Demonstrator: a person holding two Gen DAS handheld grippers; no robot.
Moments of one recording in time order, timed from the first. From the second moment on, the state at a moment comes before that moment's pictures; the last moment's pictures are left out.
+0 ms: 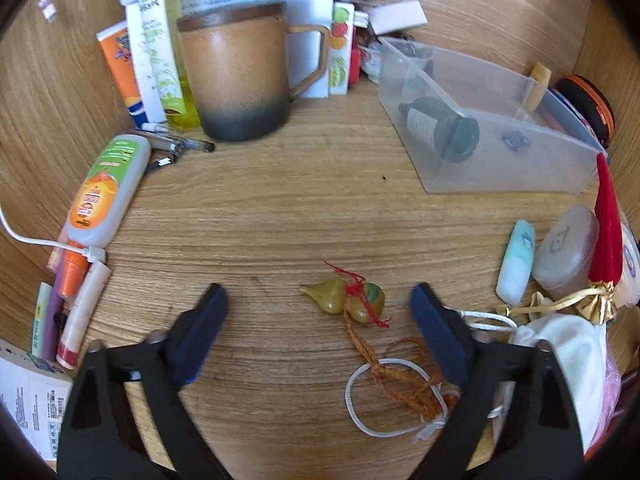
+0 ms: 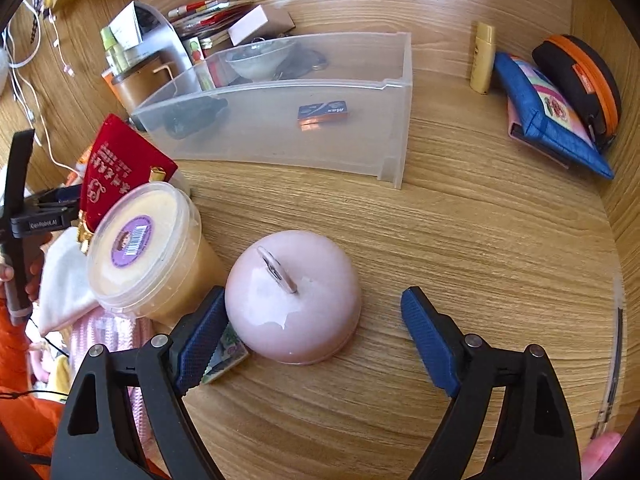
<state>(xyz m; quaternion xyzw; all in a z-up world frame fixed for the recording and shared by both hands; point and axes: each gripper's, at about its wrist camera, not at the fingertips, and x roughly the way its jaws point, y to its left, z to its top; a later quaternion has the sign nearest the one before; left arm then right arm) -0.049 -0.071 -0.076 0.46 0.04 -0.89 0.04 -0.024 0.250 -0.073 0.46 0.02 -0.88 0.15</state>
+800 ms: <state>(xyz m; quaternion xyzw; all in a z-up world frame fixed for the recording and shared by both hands) -0.046 -0.060 -0.076 0.43 0.00 -0.90 0.02 -0.028 0.252 -0.073 0.45 0.03 -0.88 0.13</state>
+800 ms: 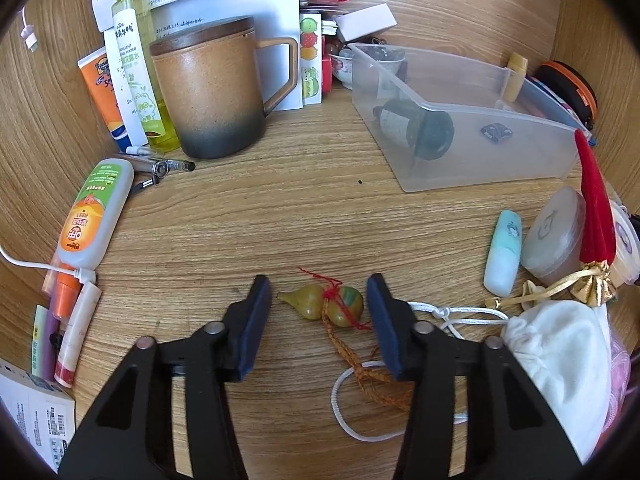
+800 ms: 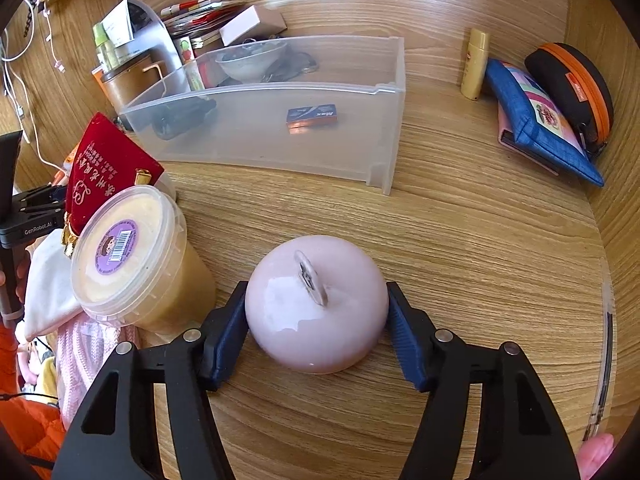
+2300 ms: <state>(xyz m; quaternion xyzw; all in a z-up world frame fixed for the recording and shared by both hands) -0.071 -0.037 0.005 0.33 0.00 -0.94 -0.02 -0.070 0.243 0.015 0.35 0.03 -0.92 0.17</state>
